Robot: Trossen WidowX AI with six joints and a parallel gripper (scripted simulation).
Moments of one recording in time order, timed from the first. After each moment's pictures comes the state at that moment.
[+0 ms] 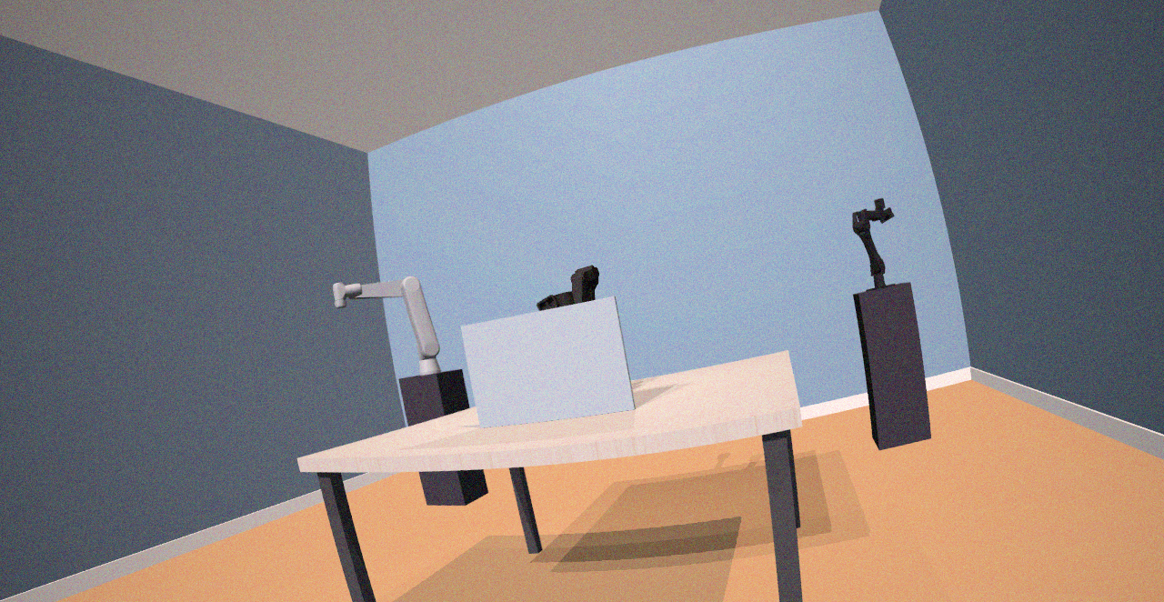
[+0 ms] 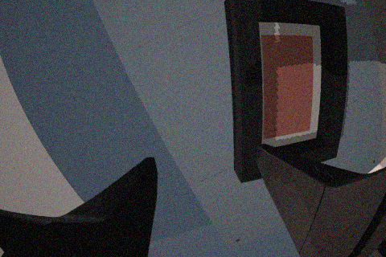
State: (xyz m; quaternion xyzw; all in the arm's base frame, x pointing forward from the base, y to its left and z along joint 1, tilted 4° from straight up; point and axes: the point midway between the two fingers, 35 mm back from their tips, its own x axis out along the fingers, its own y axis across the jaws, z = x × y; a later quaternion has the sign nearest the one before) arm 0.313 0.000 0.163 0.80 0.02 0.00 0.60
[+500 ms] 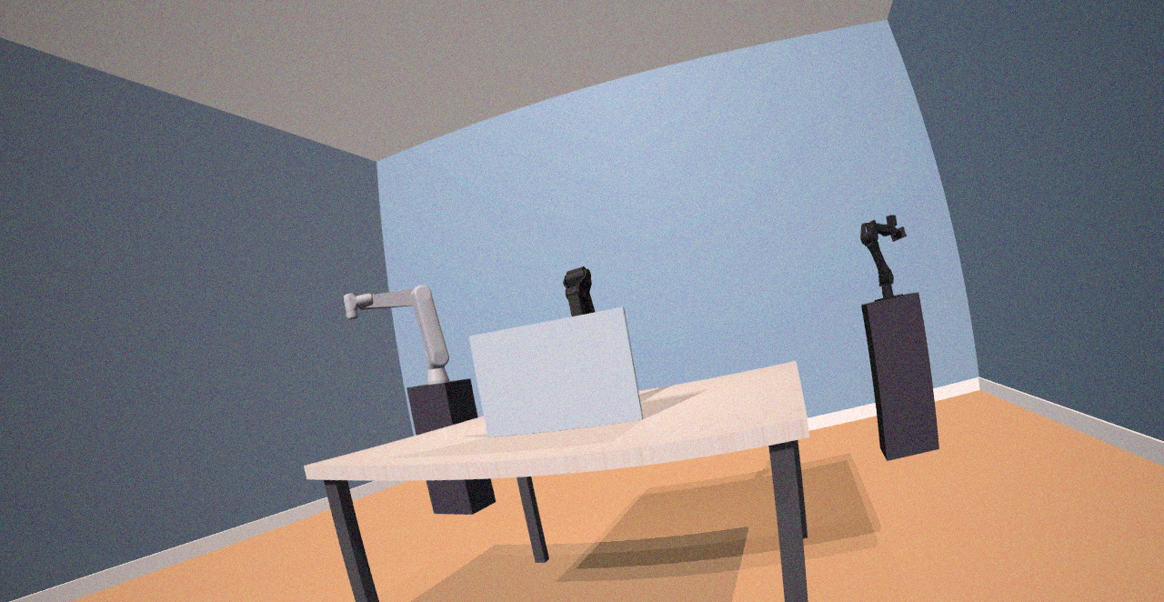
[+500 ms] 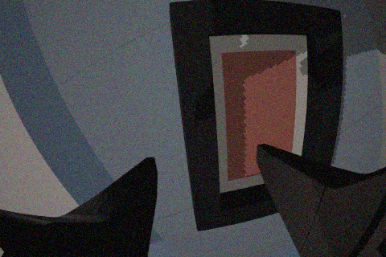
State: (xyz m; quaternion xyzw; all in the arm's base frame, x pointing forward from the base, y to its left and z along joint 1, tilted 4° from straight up) arm 0.351 0.000 0.113 0.80 0.02 -0.01 0.60
